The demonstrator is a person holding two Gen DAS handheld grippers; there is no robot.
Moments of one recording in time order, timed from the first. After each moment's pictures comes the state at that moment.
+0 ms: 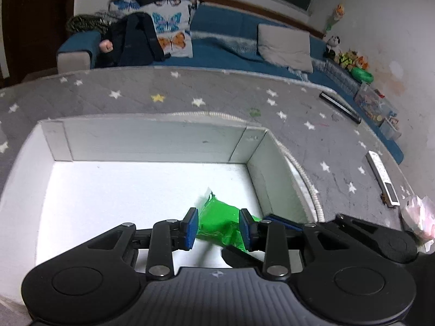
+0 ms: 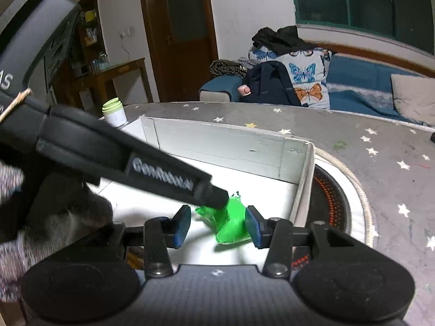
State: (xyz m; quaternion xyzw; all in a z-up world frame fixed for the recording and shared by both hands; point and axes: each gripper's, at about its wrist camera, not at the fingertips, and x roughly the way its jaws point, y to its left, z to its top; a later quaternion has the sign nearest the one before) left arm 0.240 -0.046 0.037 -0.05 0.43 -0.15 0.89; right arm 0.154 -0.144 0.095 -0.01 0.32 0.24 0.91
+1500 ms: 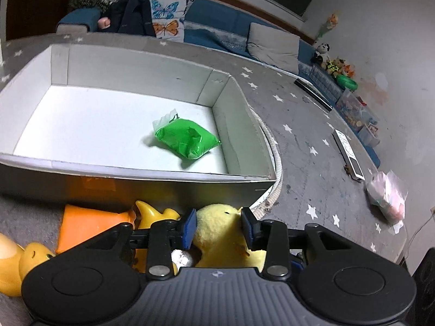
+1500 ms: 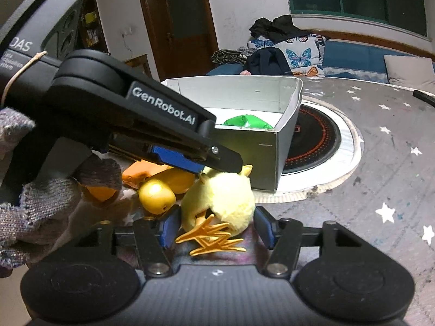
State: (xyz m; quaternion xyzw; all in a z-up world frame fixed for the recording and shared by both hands) left arm 0.155 -0.056 0.007 -0.13 0.45 -0.17 0.87; right arm 0.045 -0.179 0.060 0.01 0.34 0.24 0.91
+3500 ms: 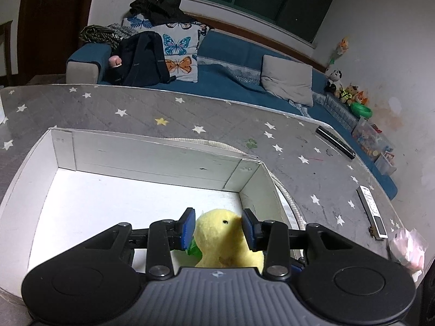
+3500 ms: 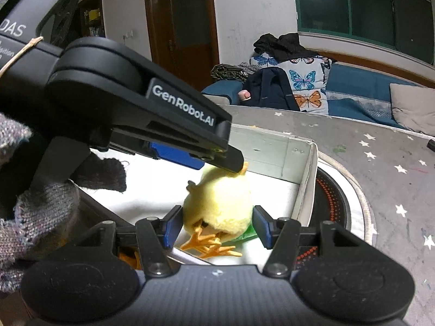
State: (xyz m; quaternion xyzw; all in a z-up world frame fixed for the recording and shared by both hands) left arm 0.235 -0.041 0.046 -0.11 0.38 -0.14 0.91; right arm 0.140 -0.142 0.086 -0.03 0.31 0.24 0.92
